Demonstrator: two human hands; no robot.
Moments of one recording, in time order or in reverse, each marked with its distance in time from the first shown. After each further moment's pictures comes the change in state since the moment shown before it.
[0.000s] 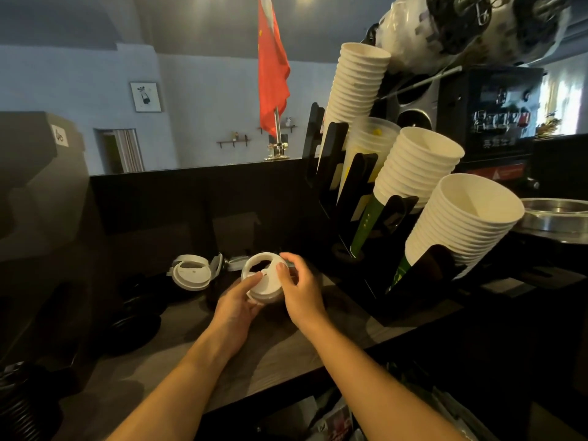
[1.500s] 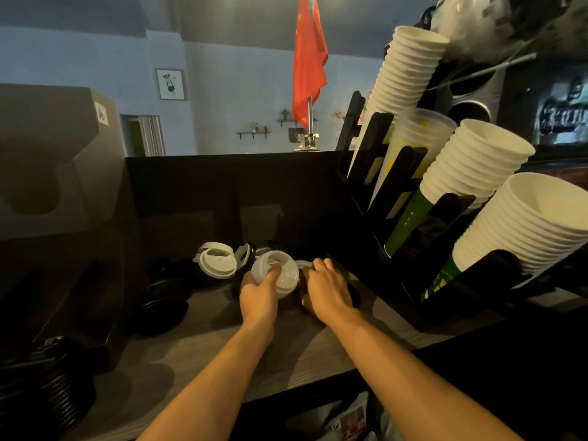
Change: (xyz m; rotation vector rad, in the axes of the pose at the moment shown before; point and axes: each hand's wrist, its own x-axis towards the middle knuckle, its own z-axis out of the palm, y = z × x) left_hand 0.020 -0.015 -0.003 0.235 0.414 0.216; right_hand 0.030 0.020 0.017 -1.327 -0.219 -0.169
